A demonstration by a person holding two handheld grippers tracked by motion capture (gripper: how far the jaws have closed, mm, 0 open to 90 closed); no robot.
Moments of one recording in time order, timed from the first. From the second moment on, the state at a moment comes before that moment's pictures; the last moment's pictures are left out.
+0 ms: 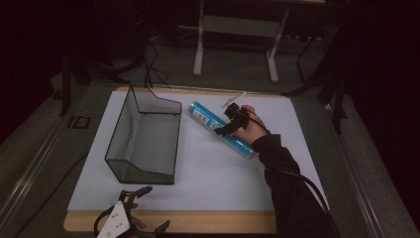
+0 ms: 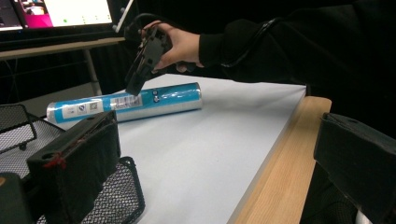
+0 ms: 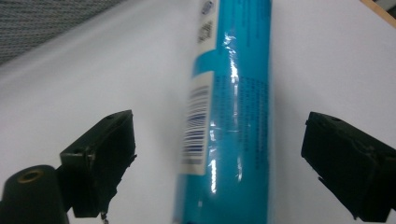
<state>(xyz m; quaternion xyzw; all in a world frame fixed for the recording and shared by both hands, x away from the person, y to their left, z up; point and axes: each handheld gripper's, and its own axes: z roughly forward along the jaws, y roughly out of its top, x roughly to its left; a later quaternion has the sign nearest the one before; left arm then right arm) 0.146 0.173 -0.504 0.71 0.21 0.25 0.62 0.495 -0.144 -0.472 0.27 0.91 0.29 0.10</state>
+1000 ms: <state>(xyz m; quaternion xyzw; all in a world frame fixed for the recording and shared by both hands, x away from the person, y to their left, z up) 0.145 0.173 -0.504 0.72 0.21 0.25 0.62 0.528 -0.114 -0.513 0.30 0.94 0.14 0.04</state>
